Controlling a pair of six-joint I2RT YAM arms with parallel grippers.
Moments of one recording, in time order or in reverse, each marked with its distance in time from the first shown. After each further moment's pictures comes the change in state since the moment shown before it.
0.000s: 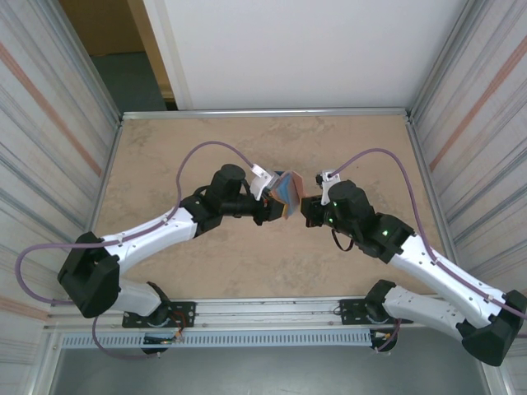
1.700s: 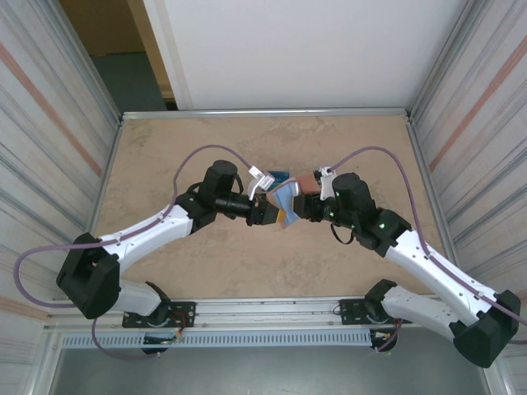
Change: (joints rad) left arm 0.074 -0.006 -0.012 -0.006 0.341 -0.085; right arm -0.112 0.035 -0.027 0.090 -0.224 -0.029
